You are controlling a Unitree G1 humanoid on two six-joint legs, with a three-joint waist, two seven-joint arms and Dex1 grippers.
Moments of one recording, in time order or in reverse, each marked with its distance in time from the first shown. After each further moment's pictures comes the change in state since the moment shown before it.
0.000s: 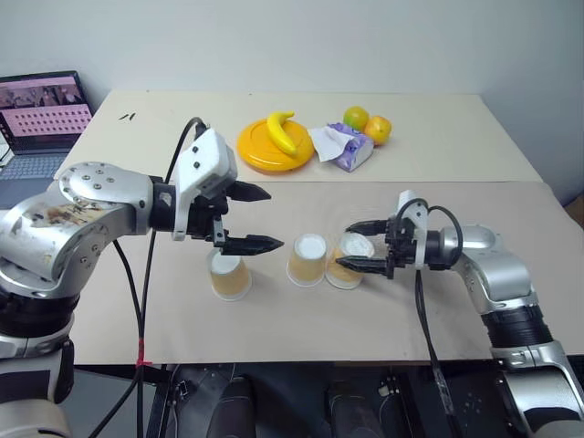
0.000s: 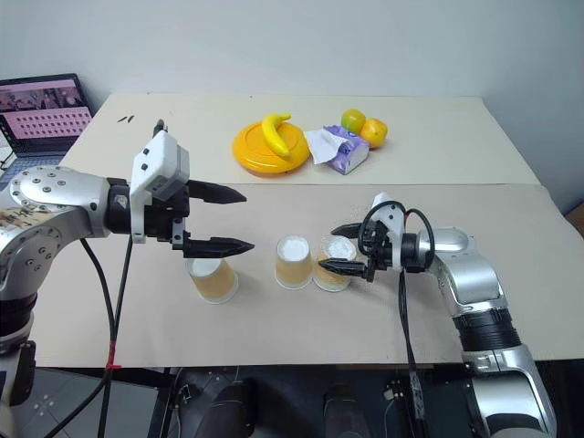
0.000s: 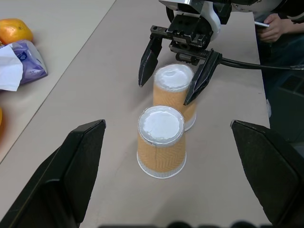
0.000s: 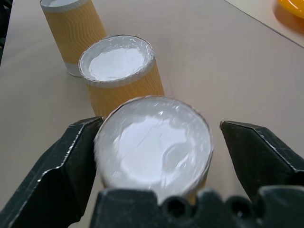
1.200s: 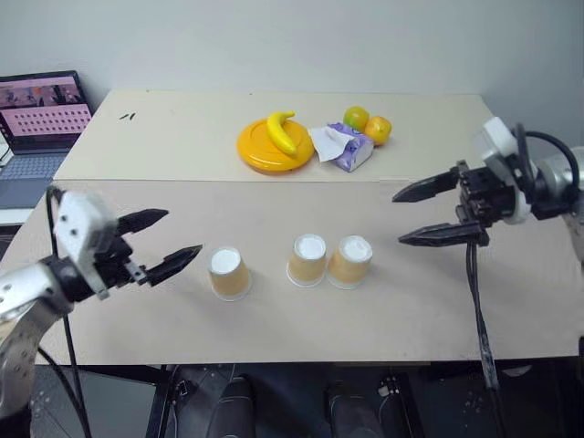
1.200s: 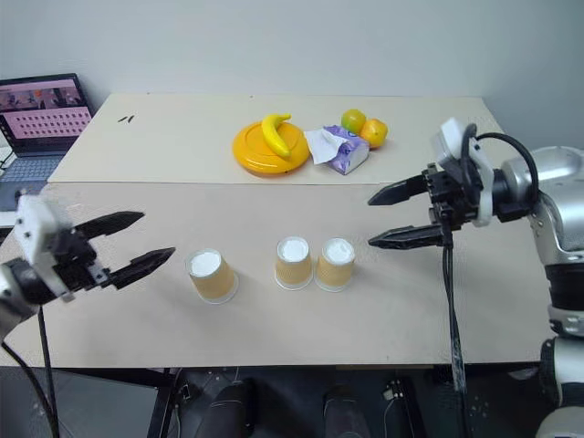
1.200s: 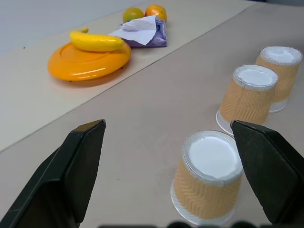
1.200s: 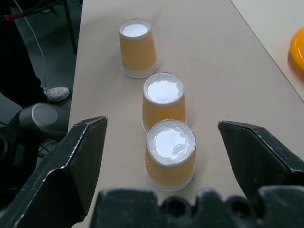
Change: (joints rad) left arm 0.822 -0.187 0.645 -0.174 0.027 -0.260 0.163; right arm -0.272 -0.378 0.000 0.011 0.180 0.159 0.370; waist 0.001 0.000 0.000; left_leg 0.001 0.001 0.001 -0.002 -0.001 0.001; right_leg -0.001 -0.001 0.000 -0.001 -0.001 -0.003
